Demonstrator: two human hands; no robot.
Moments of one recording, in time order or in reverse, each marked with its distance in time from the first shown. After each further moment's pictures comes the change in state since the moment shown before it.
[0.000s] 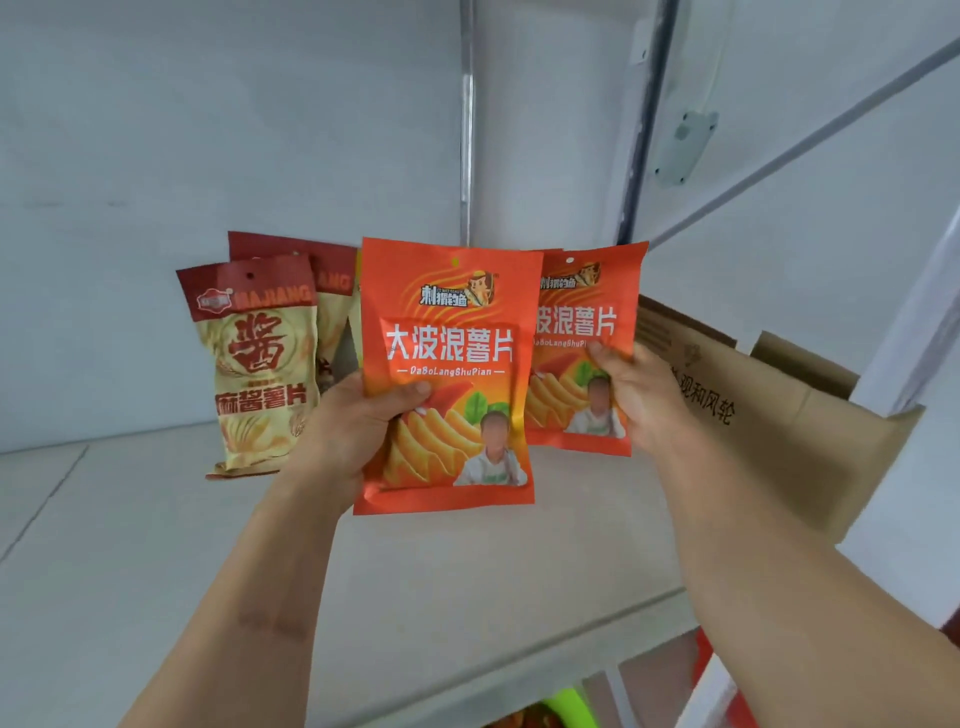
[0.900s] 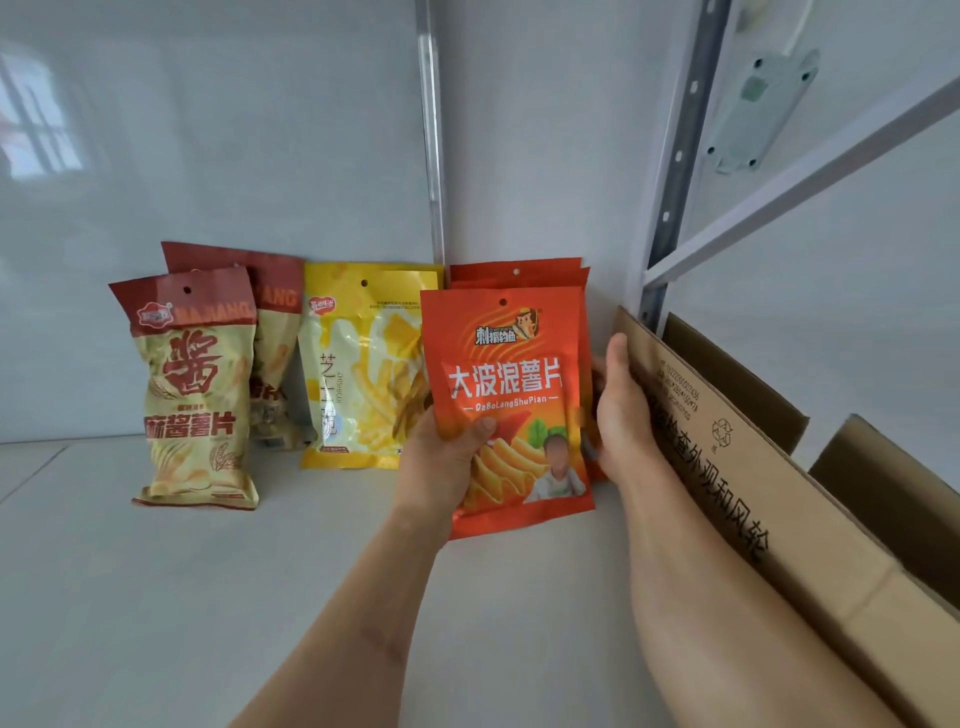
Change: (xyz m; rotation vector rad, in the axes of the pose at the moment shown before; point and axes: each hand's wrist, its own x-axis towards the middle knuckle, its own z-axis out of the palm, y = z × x) left_hand 0.106 -0.086 0.148 0.083 0.335 0.095; right_hand 0.140 0.048 -0.008 0.065 -0.188 0.231
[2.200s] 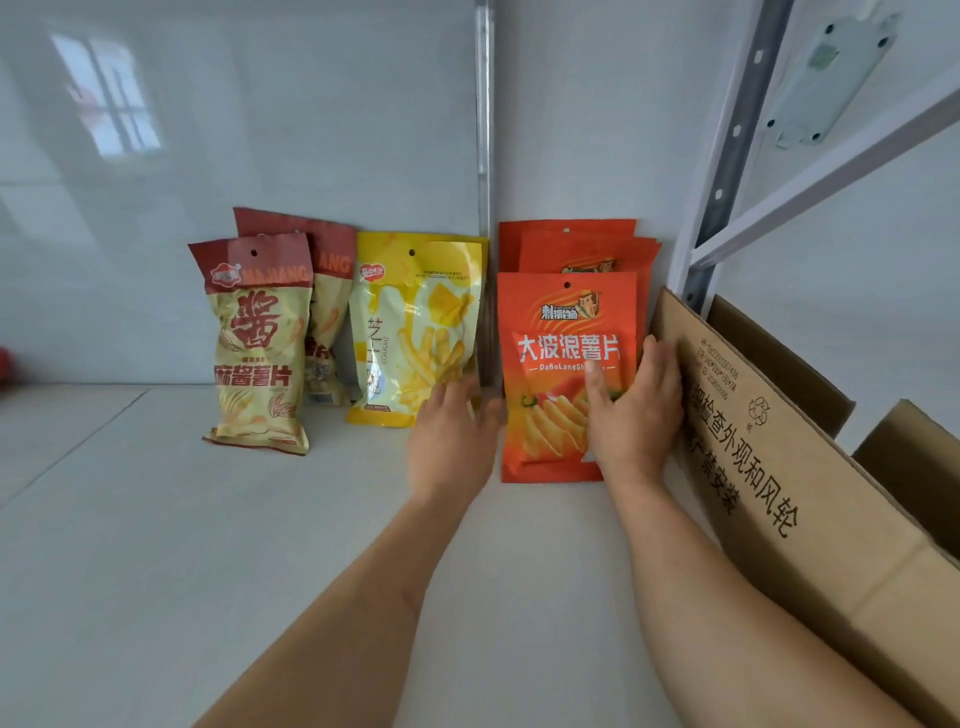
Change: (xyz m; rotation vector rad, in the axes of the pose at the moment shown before) left_hand -0.012 -0.007 -0.017 0.914 0.261 0.299; right_hand -0.029 0.037 0.009 -0.765 0.401 -0.562
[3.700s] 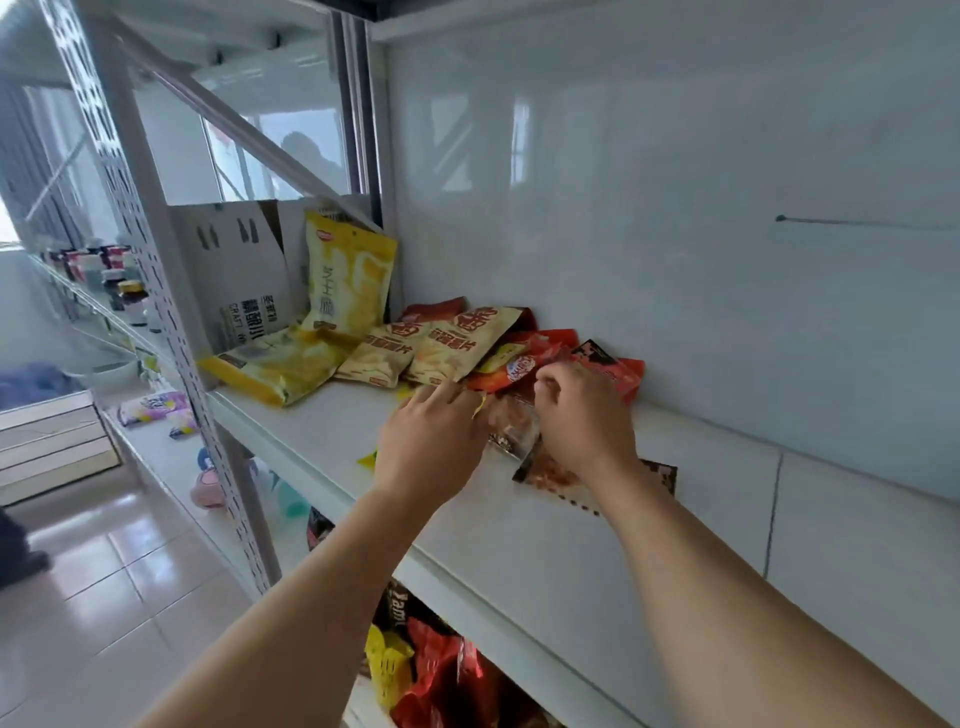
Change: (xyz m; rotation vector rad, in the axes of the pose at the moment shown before) left_hand 0.014 -0.482 -0.539 0.805 0.384 0.013; right_hand -0.383 -0.554 0.340 0.226 -0.669 -0.776
